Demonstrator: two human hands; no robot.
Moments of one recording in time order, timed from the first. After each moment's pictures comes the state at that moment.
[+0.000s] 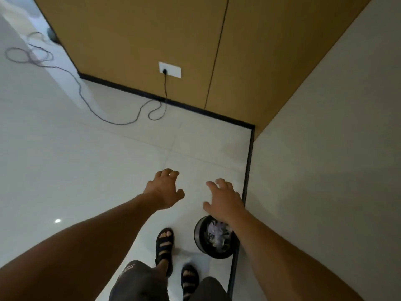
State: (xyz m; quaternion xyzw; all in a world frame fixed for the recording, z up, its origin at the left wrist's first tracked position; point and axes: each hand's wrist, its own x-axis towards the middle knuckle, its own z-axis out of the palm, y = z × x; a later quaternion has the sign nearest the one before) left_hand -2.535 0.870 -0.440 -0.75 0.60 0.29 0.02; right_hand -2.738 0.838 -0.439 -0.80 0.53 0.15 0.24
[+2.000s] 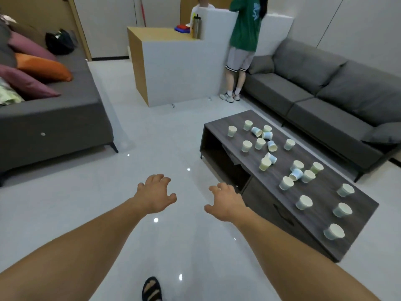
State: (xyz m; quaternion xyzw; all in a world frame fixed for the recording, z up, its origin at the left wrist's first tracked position) left_hand -2.220 2.340 -0.322 -0.86 -0.47 0.07 -0.18; right_hand -2.023 2.222 -0.322 -0.81 -0.55 0.19 -0.06
